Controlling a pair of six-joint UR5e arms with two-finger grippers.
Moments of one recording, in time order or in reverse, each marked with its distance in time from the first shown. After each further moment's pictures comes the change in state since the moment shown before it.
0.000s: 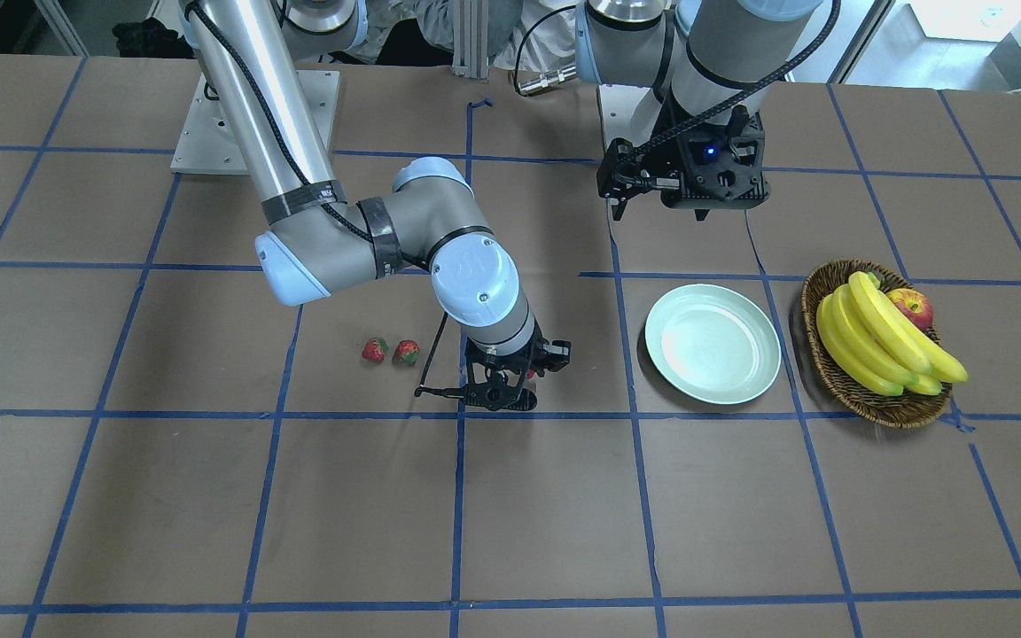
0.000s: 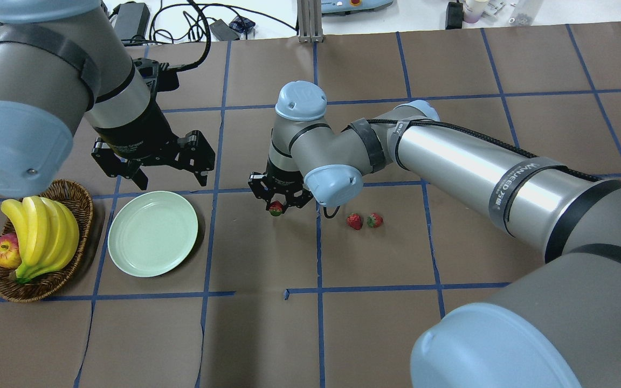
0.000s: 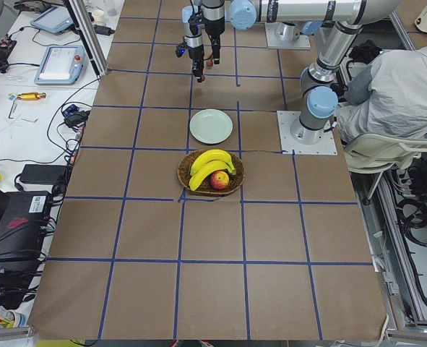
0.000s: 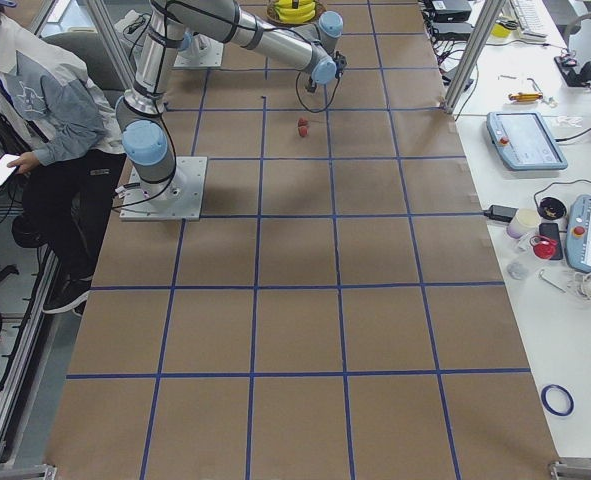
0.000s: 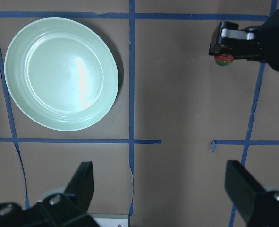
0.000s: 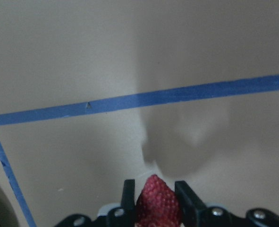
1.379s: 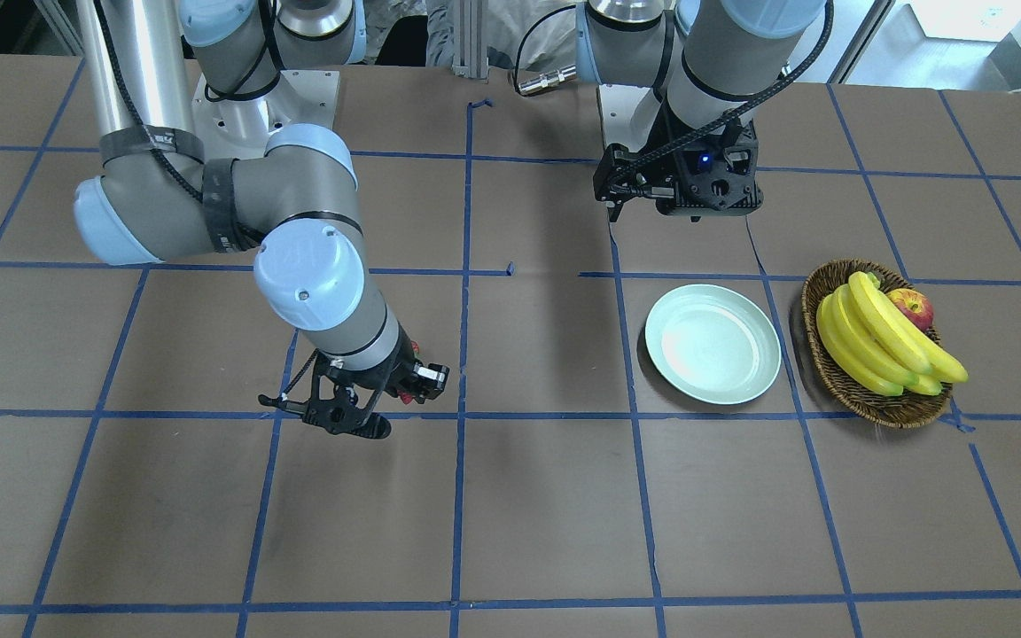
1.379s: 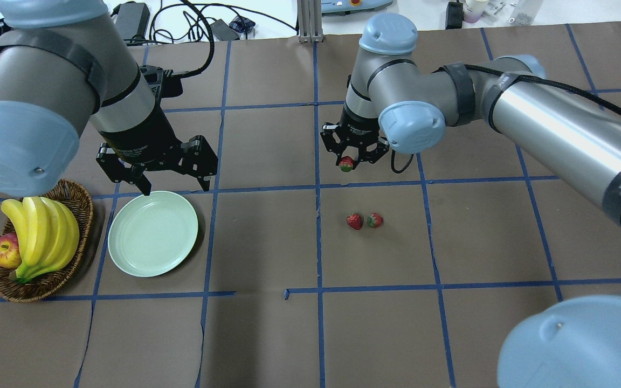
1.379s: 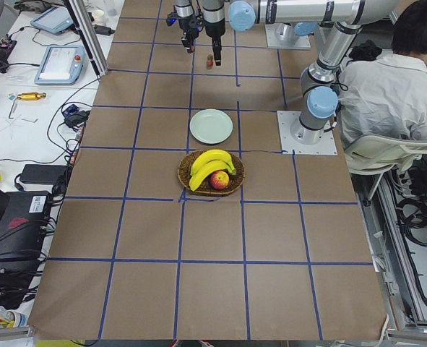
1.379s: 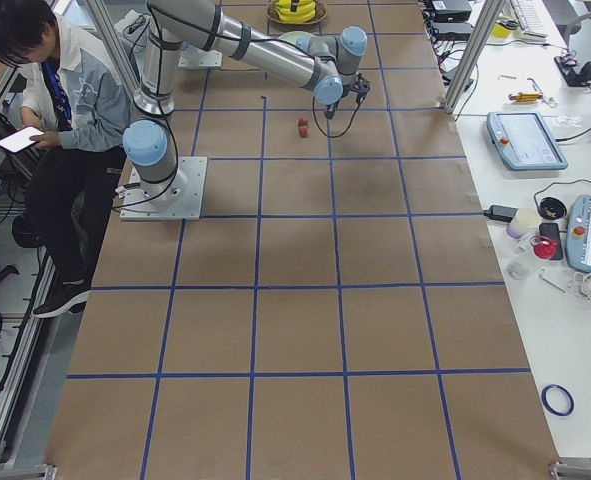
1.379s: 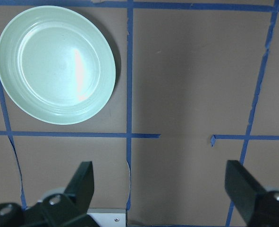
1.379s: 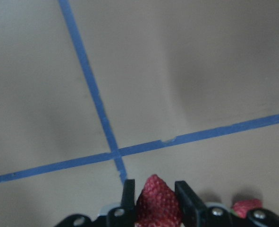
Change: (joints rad) left arm -0.002 -0.008 -0.006 -0.013 -0.005 -0.006; right arm -0.194 -0.146 -0.008 0.160 -0.117 -0.098
